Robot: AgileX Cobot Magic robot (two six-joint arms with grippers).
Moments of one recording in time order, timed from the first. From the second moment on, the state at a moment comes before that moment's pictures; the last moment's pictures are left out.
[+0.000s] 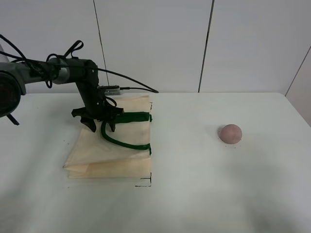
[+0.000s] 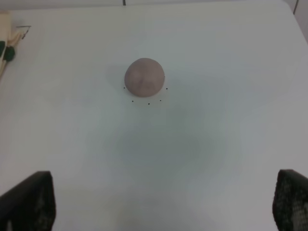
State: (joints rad) left arm -0.25 2.36 -1.83 0.01 0.91 -0.23; right arm 0.04 0.00 -0.50 0.02 1.03 0.03
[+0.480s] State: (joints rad) left arm -0.26 2.38 -1.83 0.01 0.94 -0.24; right arm 0.04 0.00 -0.50 0.02 1.03 0.03
